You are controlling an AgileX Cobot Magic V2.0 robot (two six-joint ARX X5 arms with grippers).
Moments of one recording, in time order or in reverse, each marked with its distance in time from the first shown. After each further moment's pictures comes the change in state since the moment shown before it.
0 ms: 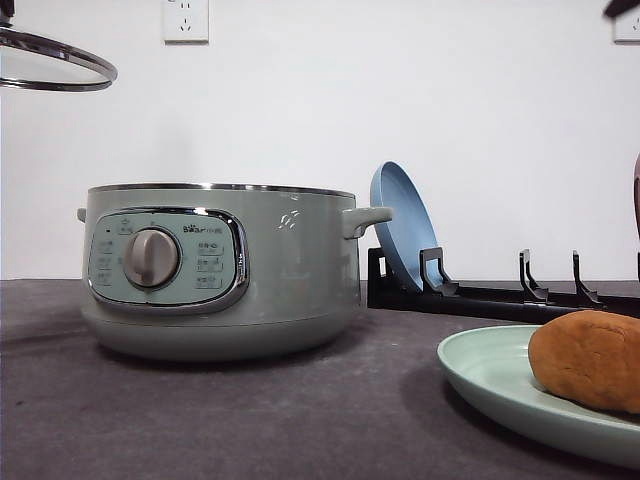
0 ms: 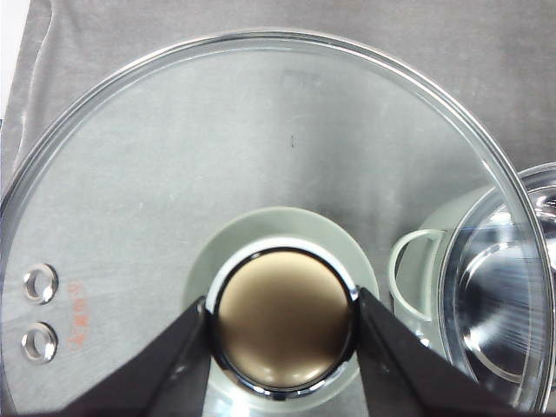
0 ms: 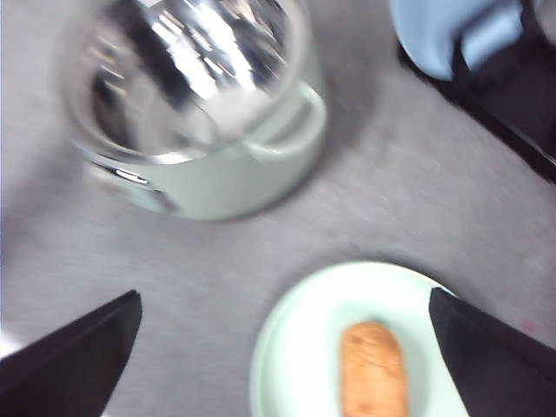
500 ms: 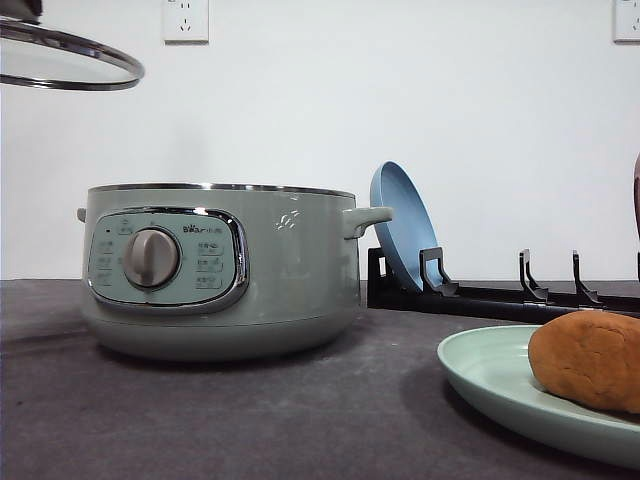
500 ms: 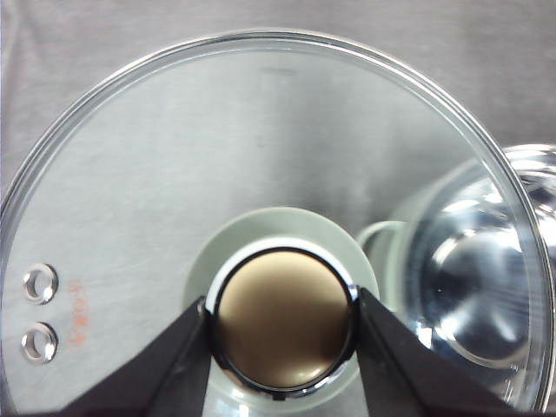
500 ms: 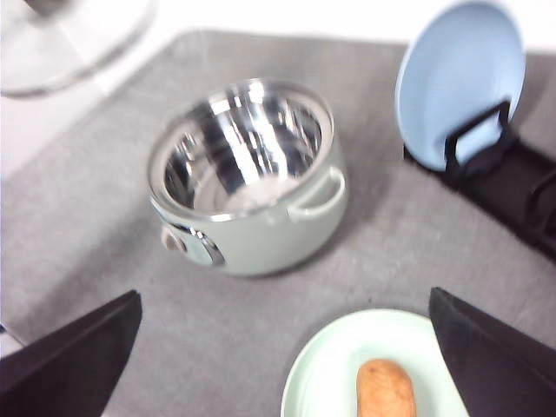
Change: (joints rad) left_arx -0.091 0.000 0.000 0.000 0.000 -0.007; right_arx 0.005 -0.259 0.000 -0.002 0.027 0.023
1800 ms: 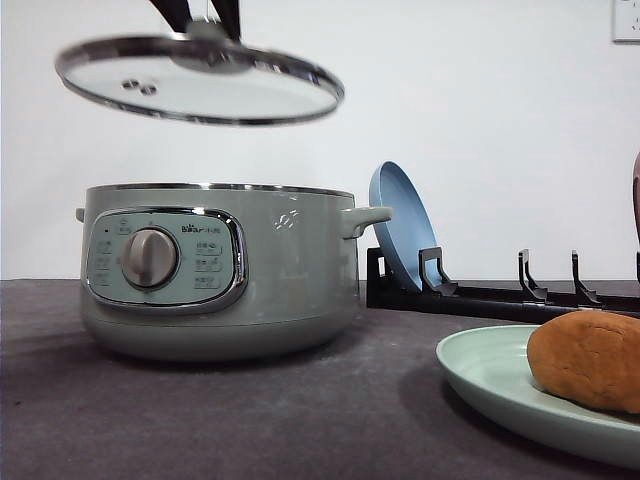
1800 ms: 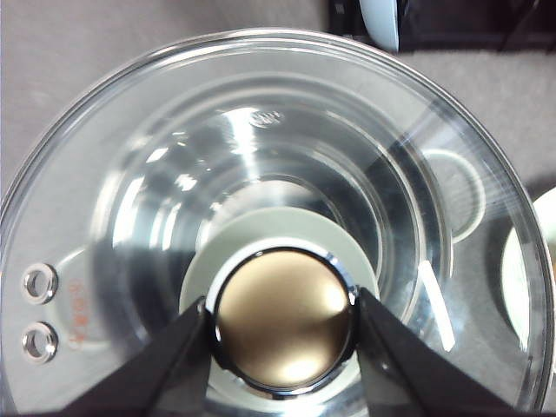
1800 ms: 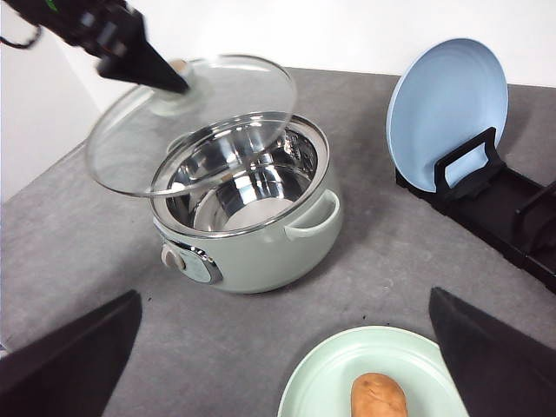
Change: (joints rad) left_arx -0.461 0.141 0.000 0.040 0.003 0.002; right_arx 0.000 -0.017 0.000 0.005 0.001 0.000
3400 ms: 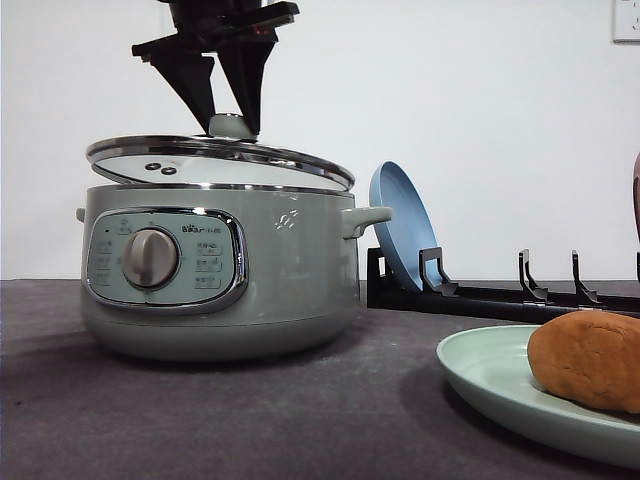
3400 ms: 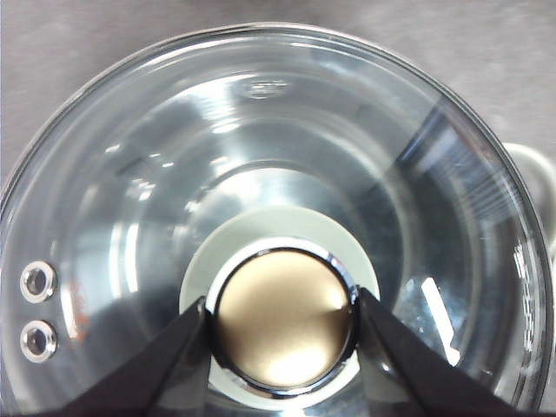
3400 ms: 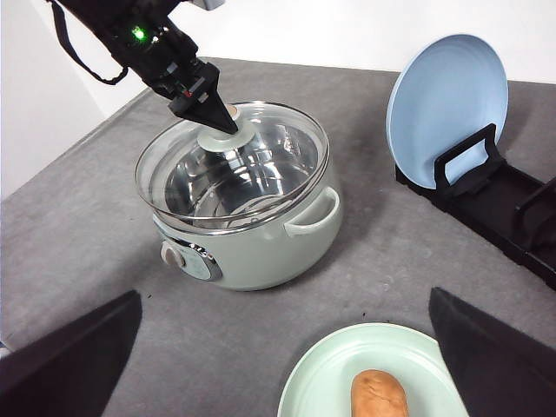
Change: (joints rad) left_arx 0.031 0.163 0.000 0.034 0.042 0.003; right_arx 0.000 0.000 0.000 -0.002 0.000 0.000
